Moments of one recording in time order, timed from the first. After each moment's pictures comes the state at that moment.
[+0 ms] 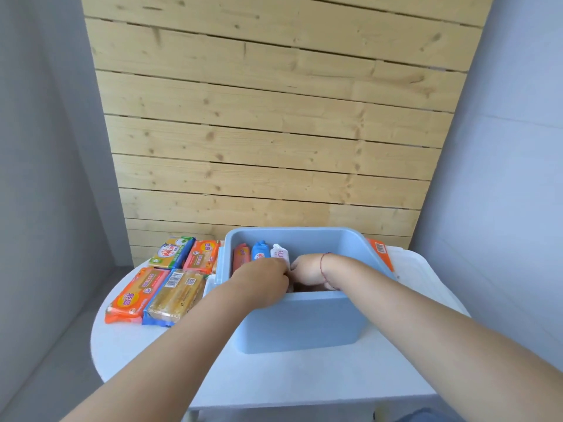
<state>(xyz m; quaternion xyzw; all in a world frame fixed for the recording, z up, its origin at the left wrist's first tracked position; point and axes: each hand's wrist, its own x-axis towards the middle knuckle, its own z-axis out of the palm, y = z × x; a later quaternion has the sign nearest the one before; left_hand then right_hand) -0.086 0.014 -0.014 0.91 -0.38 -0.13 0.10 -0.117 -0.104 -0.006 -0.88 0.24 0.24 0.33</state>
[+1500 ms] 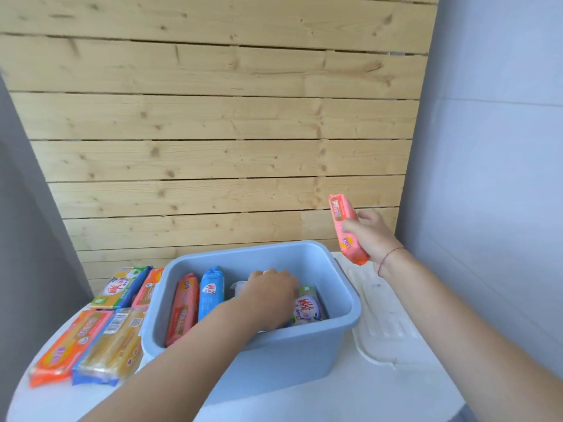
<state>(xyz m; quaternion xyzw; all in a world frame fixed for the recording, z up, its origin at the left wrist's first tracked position) -0.095 -0.096 -0.023 0.88 -0.47 -0.07 0.00 -0.153 -0.289 -0.001 -0.69 0.32 -0.27 0.59</state>
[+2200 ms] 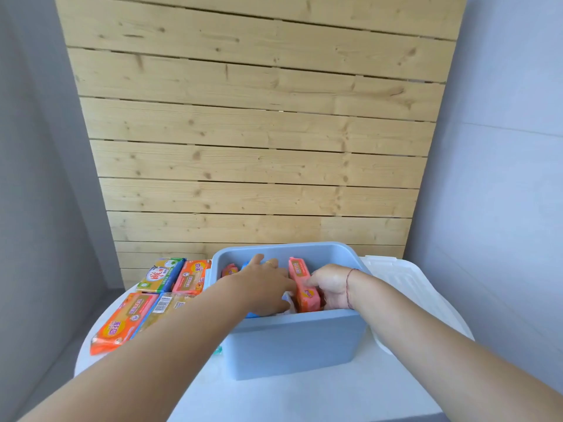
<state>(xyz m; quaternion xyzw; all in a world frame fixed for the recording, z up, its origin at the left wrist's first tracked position) -0.064 -0.021 -0.006 0.81 -0.56 -0.02 -0.14 -0.135 -0.156 -0.018 -0.65 0.33 0.11 0.68</state>
